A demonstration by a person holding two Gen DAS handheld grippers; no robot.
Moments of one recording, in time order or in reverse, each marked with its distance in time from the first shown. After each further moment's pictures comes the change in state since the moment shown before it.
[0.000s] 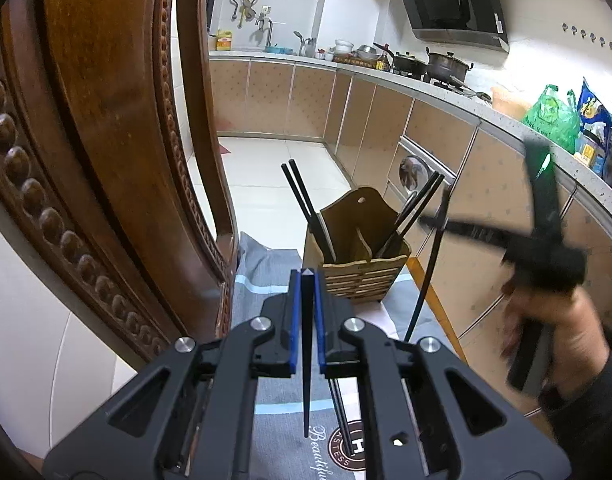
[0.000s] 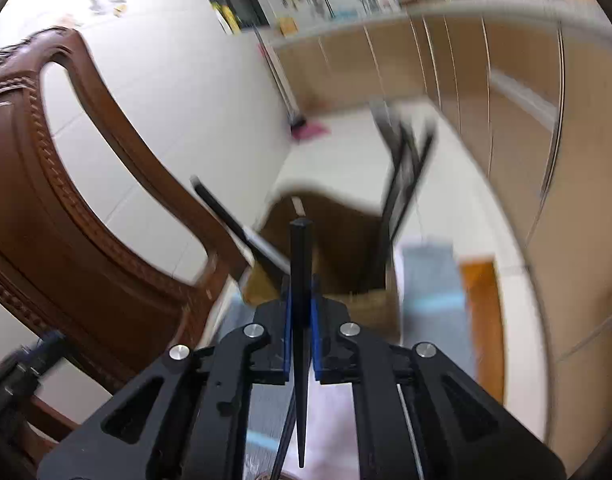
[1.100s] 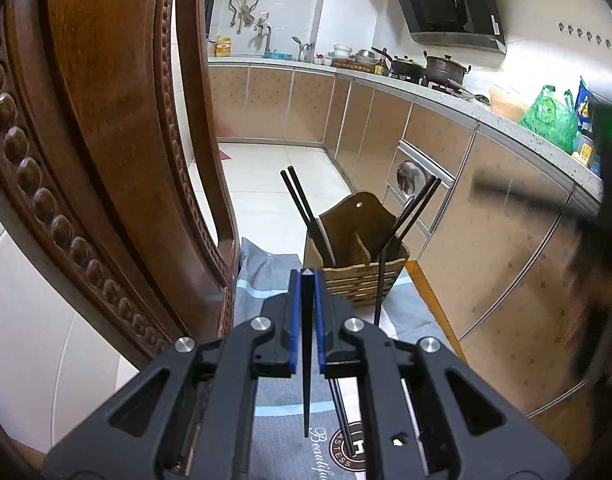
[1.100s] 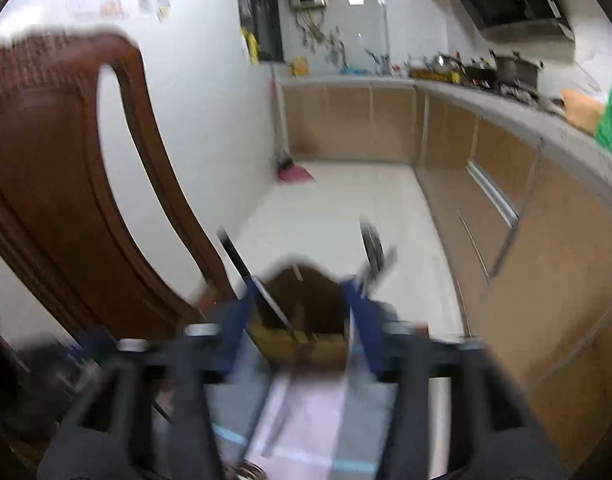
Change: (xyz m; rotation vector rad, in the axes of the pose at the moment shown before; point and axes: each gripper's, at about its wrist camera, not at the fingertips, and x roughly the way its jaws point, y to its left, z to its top) left arm -0.006 -0.001 0.000 0.013 -0.019 0.001; right arm -0.083 0.029 0.006 -0.190 -0.073 -0.155
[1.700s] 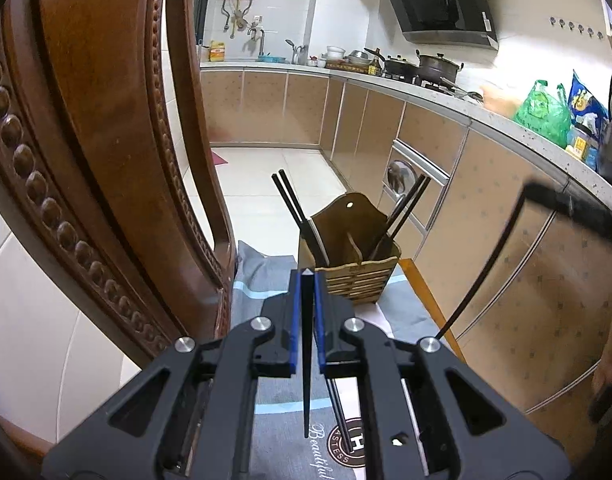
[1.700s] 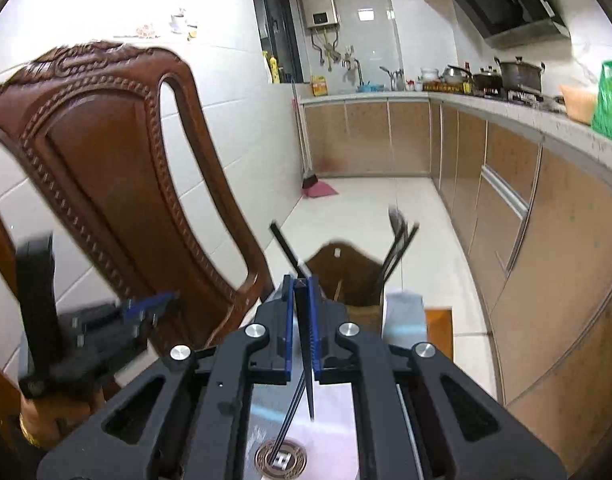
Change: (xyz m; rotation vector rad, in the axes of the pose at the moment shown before) left arm -0.007 -0.006 -0.002 0.026 -0.003 -0.005; right arm -0.078 0.029 -0.019 0.009 -0.122 0.105
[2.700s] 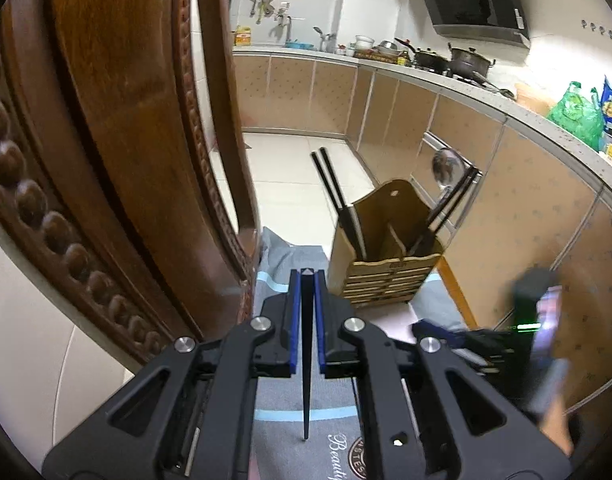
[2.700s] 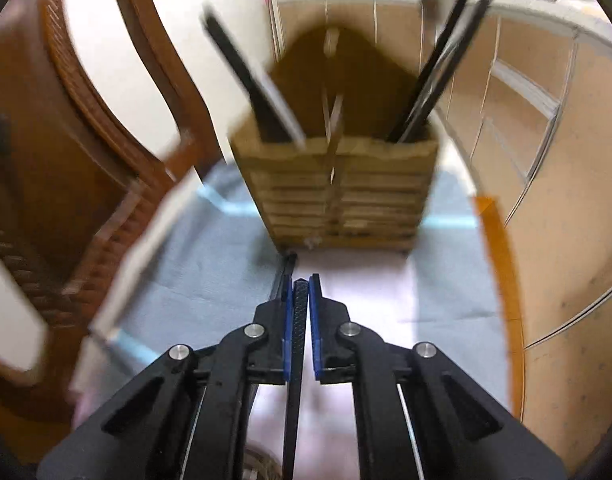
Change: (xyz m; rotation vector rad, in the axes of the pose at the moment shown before) left arm 0.039 0.018 -0.005 -0.046 0.040 0.072; right arm 0.170 -0.011 -0.130 0.025 0.300 -0.078
